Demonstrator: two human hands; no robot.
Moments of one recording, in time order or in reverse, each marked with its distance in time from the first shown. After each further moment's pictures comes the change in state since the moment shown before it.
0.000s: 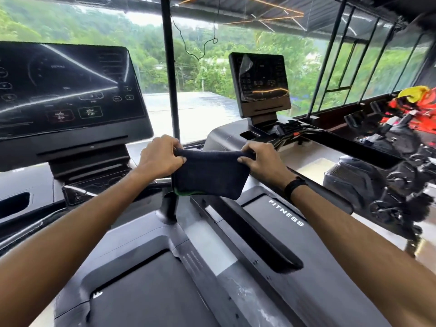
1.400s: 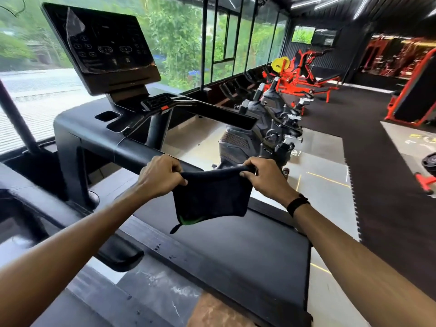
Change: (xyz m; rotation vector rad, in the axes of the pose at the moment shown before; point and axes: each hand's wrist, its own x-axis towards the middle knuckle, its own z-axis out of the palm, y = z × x) left_hand -0.069 0.366 0.276 -0.249 -0.414 0.328; right_hand -0.278 0.312 -0.243 -0.151 0.111 0.434
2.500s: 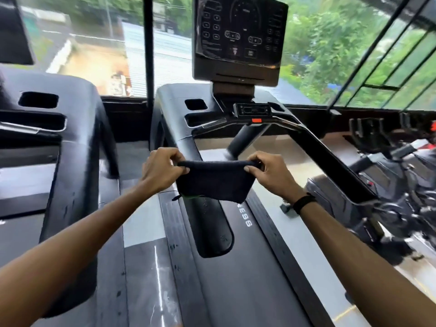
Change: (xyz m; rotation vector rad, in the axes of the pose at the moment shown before) left_hand 0.199 -0.118 0.037 -0.132 0.562 -0.551; right_hand 0.373 0.051 0.154 0.209 -0.394 -0.645
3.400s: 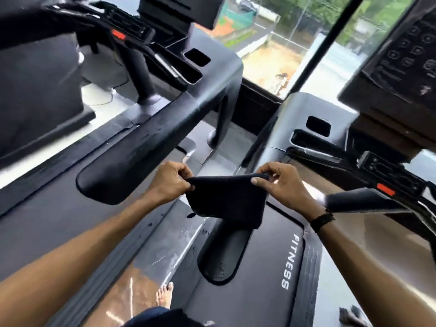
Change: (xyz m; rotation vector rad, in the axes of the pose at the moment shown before) left_hand -0.081 -0.052 0.046 -0.120 0.414 -0.638; right_hand 0.135 0.023 0.107 0.368 -0.531 -0.506
